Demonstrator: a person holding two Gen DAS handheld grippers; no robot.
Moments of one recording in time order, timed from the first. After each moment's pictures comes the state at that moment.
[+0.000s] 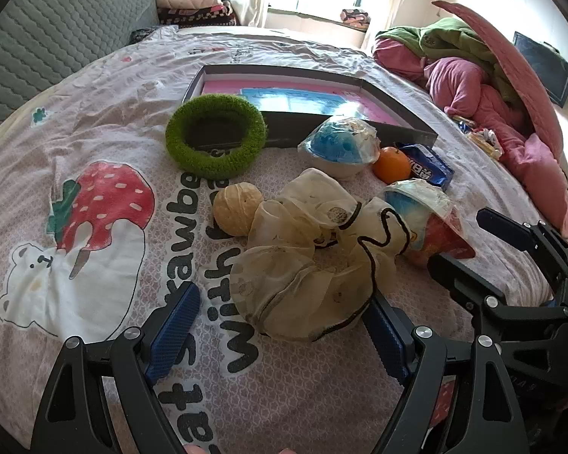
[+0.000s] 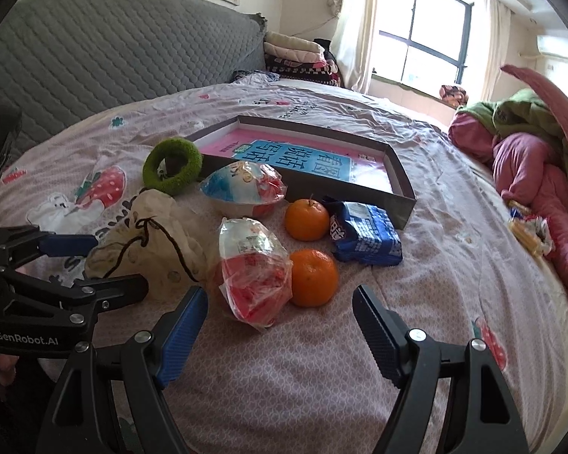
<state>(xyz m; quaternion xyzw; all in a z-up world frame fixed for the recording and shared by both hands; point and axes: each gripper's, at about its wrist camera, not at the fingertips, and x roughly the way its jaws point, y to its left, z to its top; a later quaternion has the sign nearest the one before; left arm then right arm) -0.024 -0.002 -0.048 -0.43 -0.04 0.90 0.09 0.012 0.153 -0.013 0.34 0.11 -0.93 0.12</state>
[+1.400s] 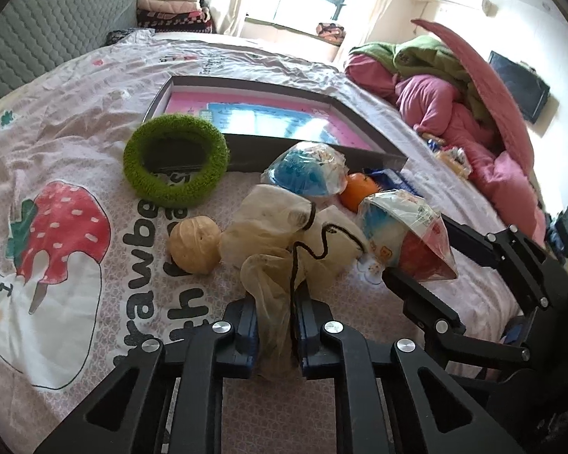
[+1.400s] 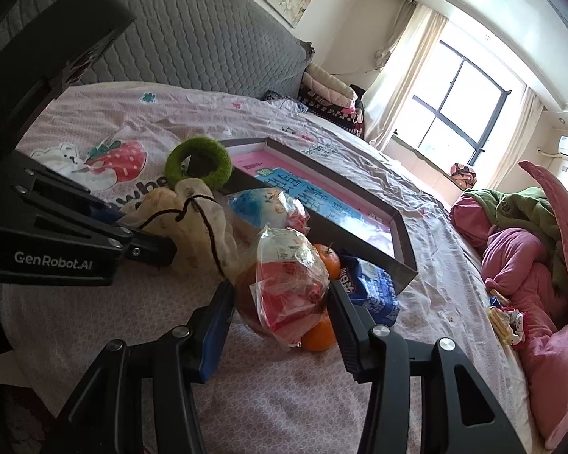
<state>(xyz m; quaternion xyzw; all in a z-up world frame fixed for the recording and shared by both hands) -0.040 0.000 -0.044 -0.41 -0.09 0.89 0.16 0.023 0.123 -0.016 0.25 0.25 -0.92 0.14</state>
